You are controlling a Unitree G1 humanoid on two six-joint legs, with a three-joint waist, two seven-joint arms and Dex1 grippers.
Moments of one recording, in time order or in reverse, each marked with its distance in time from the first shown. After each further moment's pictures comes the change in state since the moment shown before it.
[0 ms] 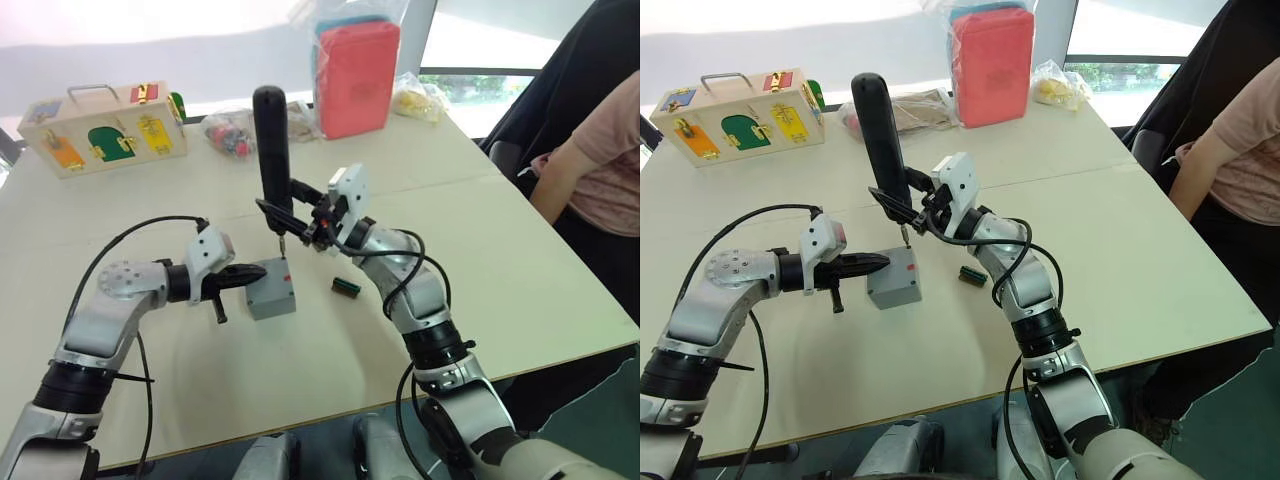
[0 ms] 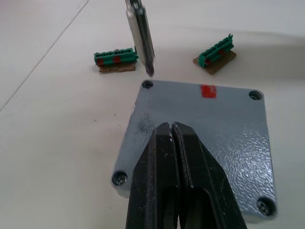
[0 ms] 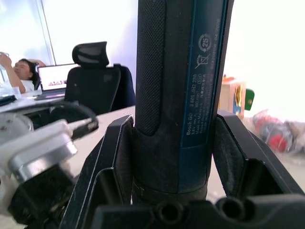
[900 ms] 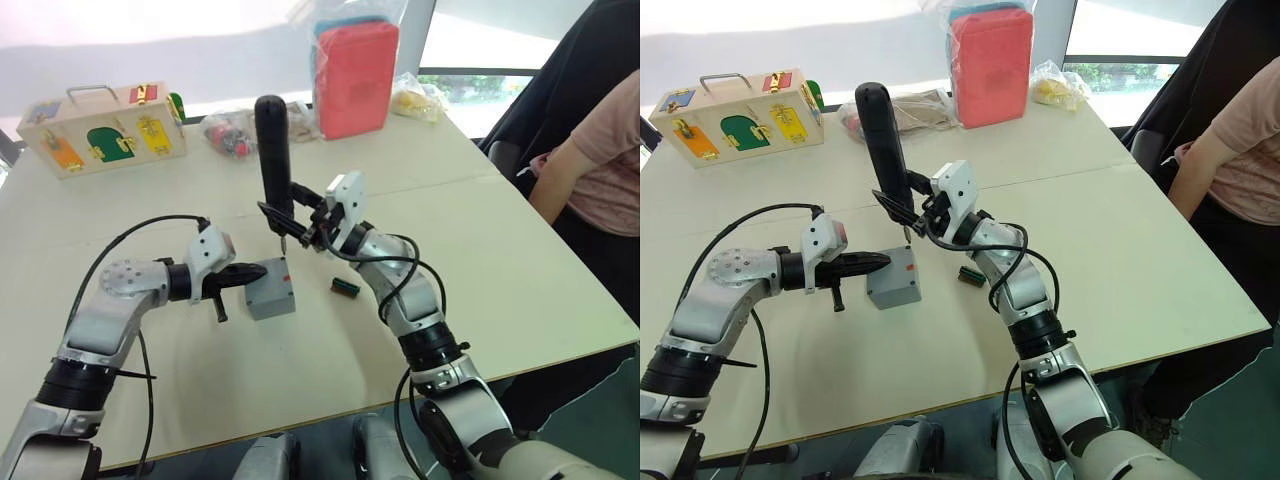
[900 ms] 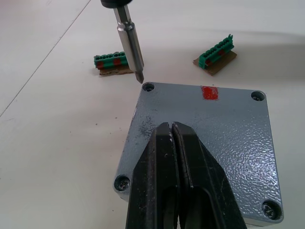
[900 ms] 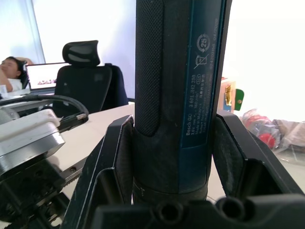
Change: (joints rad) left arm -0.003 0.000 -0.006 0.013 0.005 -0.017 -0.008; right arm 0.003 0.011 0.005 0.062 -0.022 -0.079 0.003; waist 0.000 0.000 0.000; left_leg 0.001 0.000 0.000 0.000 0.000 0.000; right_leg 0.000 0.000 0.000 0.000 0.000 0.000
